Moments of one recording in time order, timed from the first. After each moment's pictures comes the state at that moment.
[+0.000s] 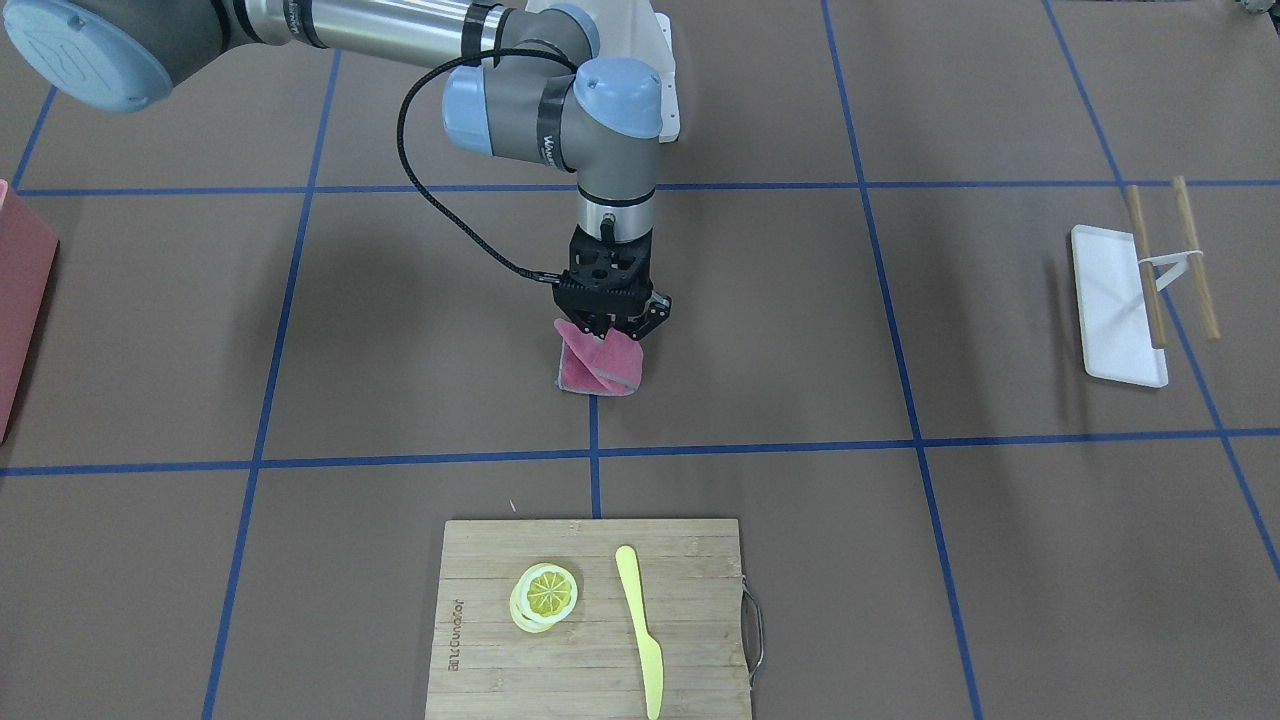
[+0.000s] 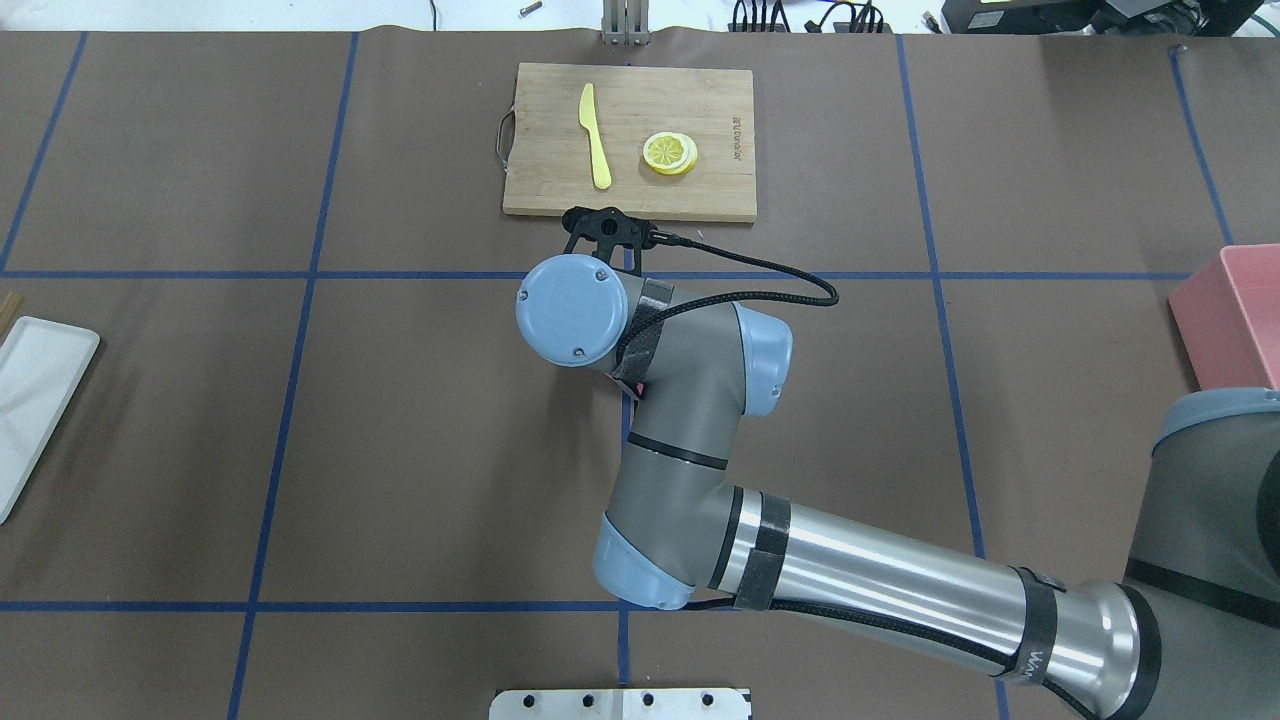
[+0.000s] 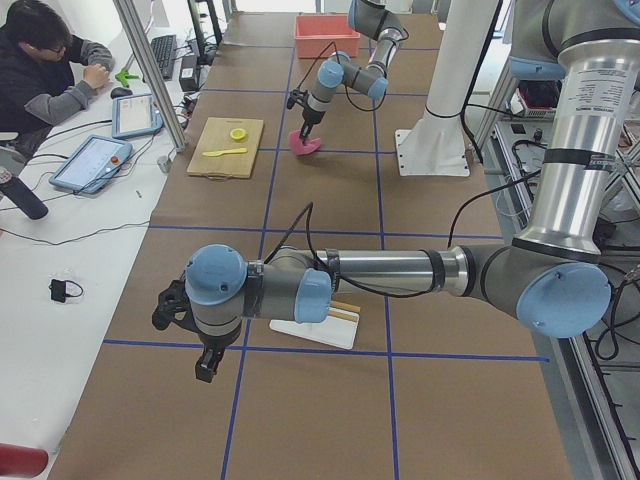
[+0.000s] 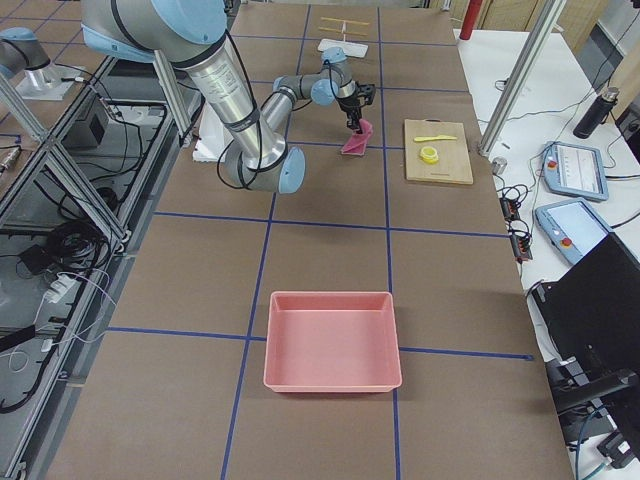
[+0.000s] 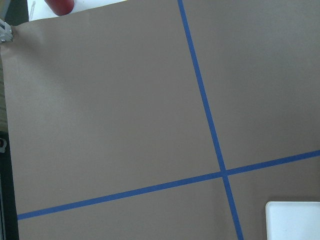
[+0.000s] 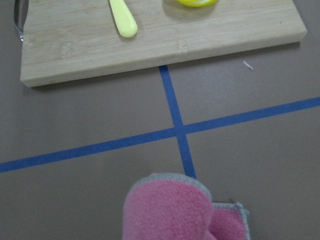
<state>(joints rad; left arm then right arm) -1.75 -1.73 -1.42 -1.69 -2.37 0.25 0.44 -0.65 1.42 -1.53 1.50 1.47</state>
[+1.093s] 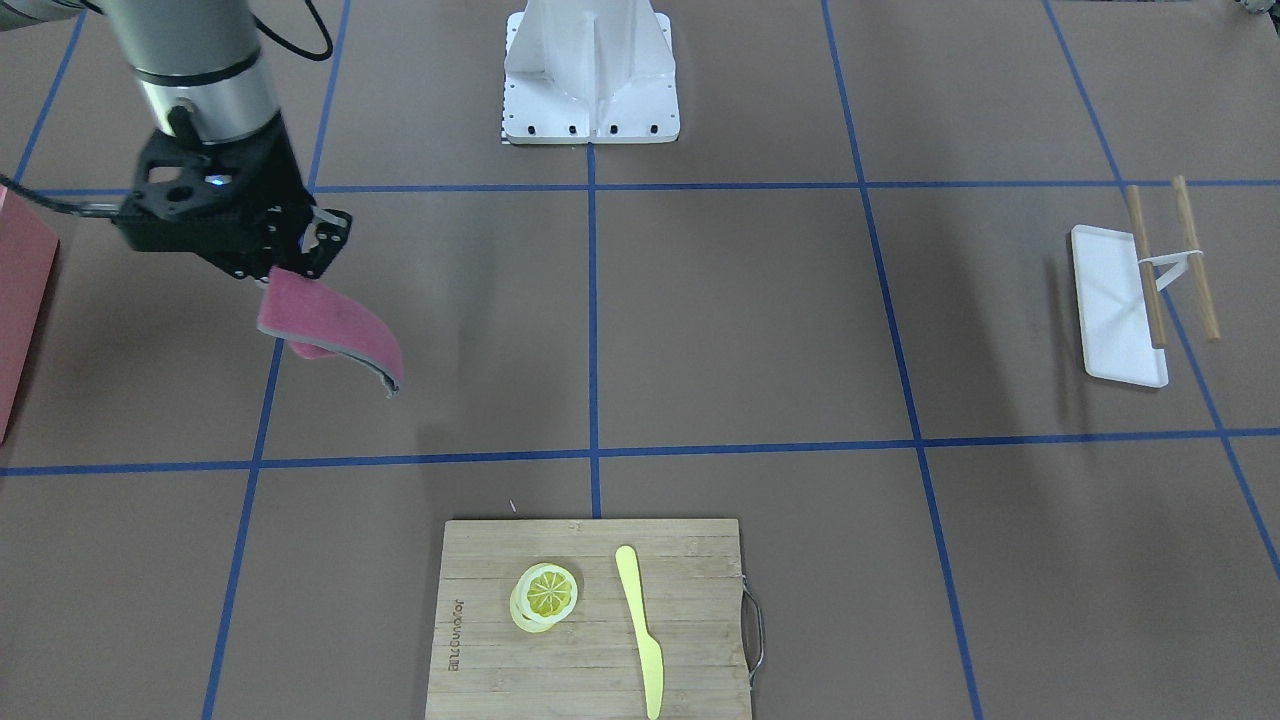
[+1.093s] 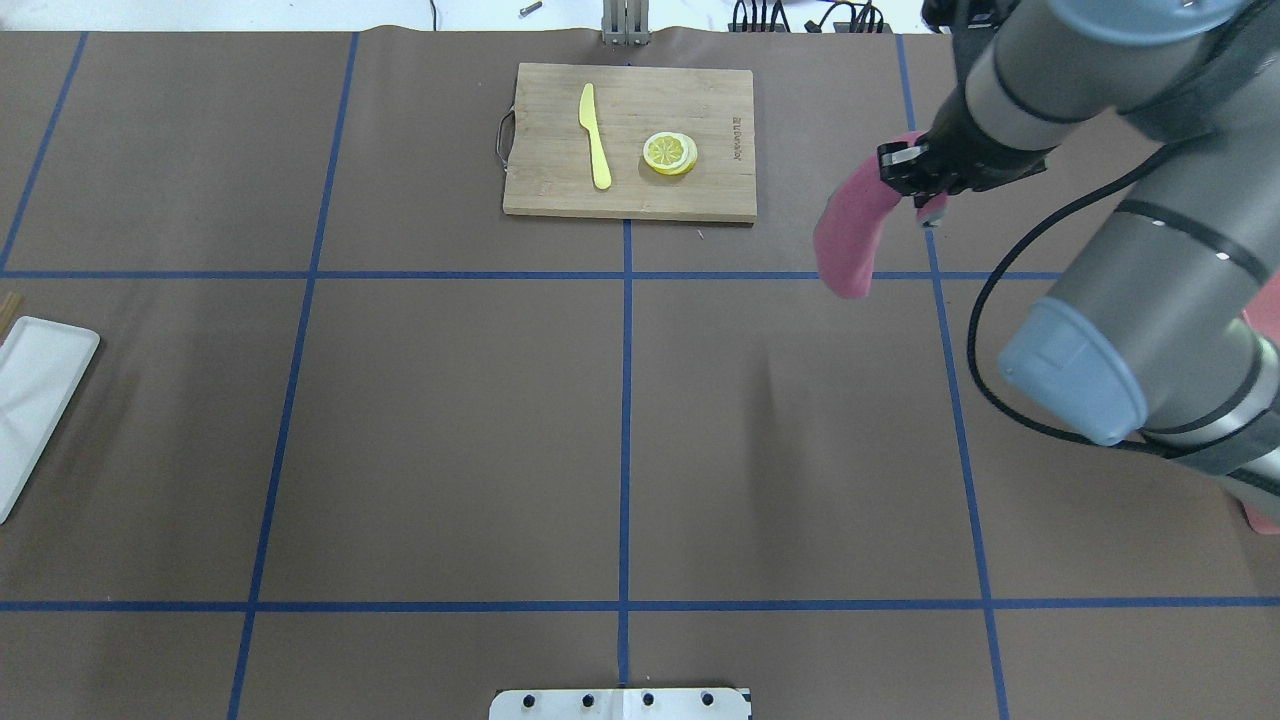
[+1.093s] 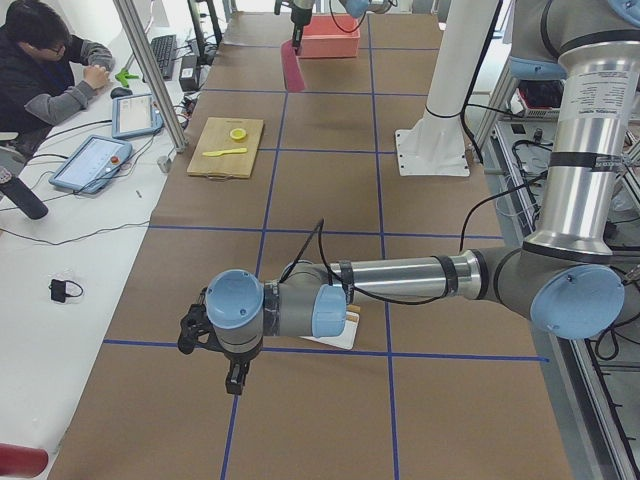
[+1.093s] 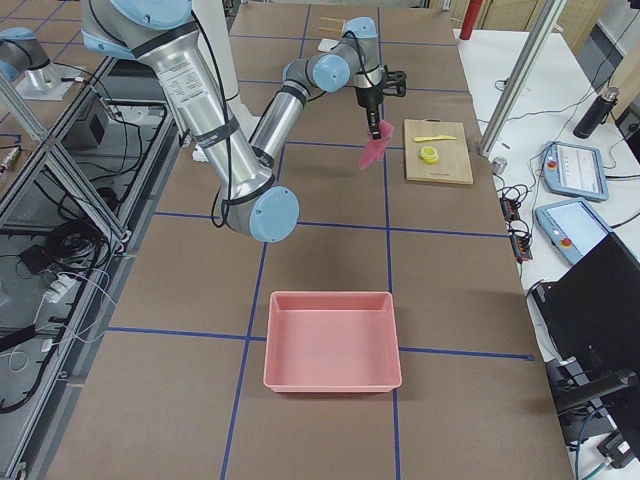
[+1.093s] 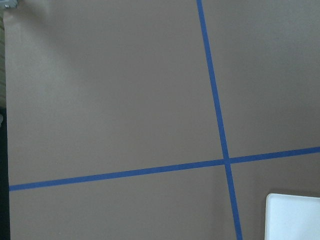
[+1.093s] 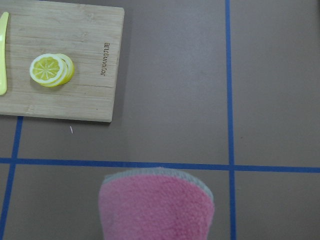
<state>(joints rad) -1.71 -1.65 -1.42 -1.68 -2.40 0.15 0.91 -1.04 2.06 -1.91 1.93 0.84</state>
